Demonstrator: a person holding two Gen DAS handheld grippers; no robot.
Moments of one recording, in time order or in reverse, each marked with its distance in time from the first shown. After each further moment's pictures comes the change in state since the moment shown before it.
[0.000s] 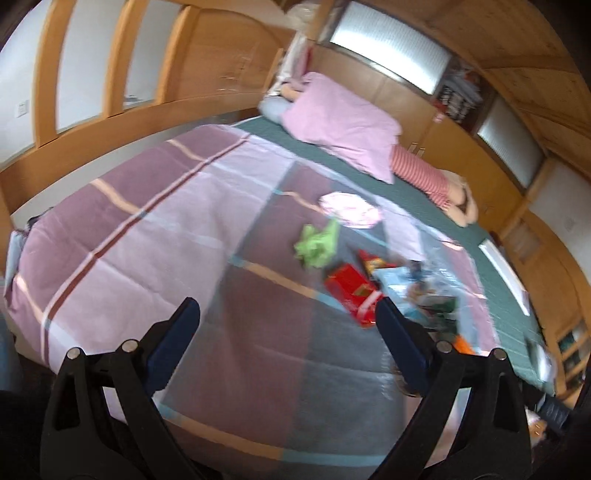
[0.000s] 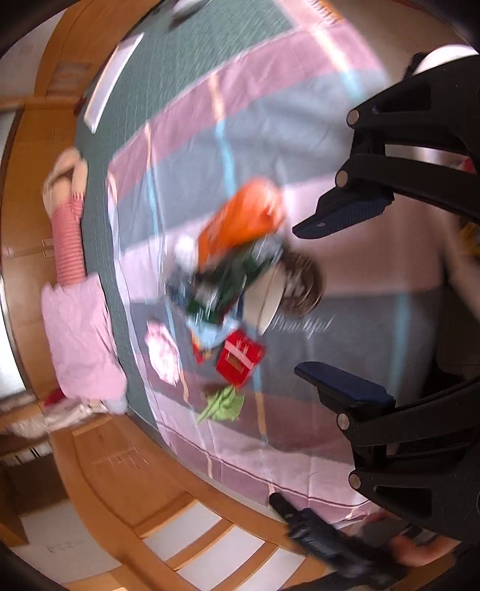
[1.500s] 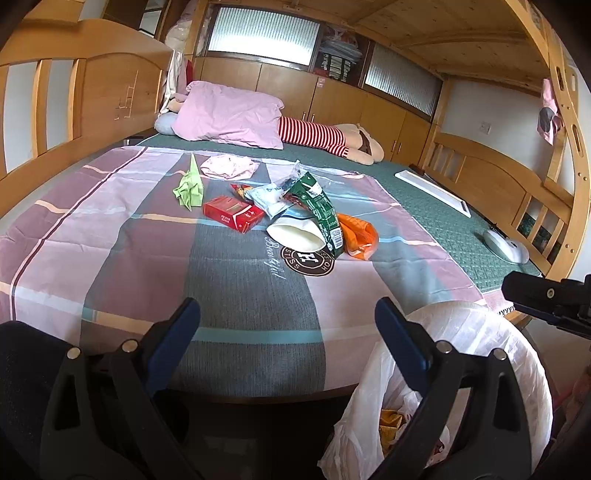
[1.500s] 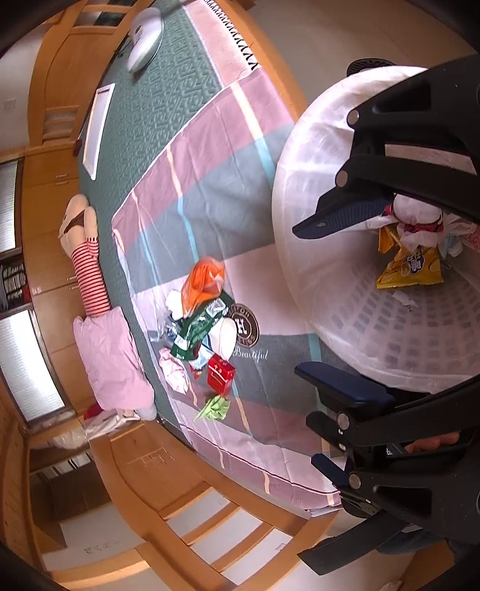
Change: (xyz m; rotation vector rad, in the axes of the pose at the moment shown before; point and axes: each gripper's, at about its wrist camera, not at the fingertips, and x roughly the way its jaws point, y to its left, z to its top) left arm -0.089 -0.081 -0.145 0.358 -0.034 -0.276; right arm -0.143 -0.069 -0.135 0.118 -0.171 -0.052
